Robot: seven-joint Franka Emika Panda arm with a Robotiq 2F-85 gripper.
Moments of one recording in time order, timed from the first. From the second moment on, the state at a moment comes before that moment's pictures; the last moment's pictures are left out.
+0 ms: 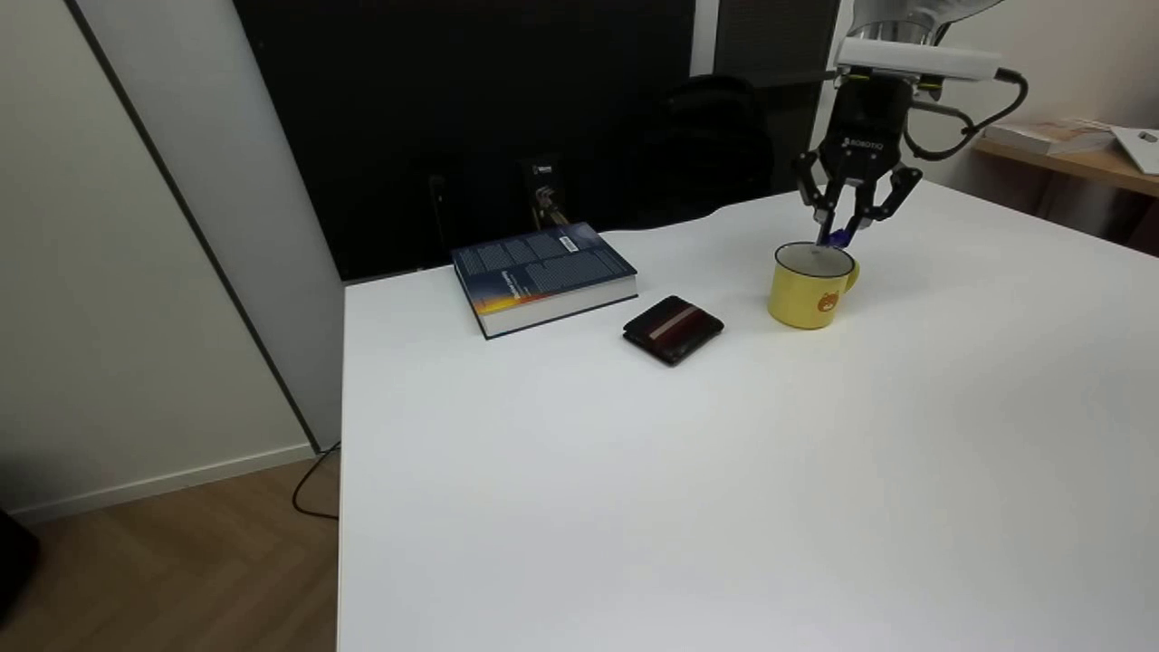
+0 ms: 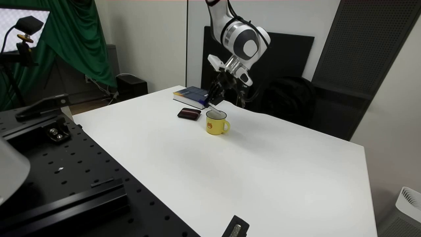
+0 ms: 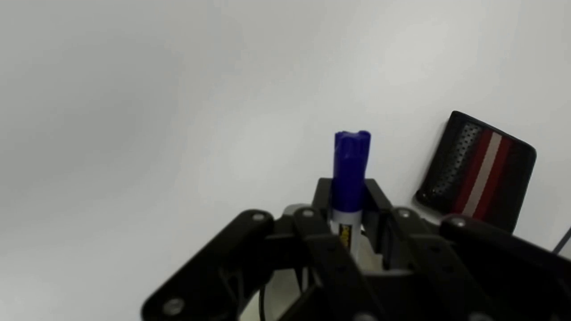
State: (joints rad) arm -0.01 1.18 0.05 -1.21 0.43 1.97 0.42
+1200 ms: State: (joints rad) arm -0.03 1.31 0.05 -1.07 0.43 1.91 0.49
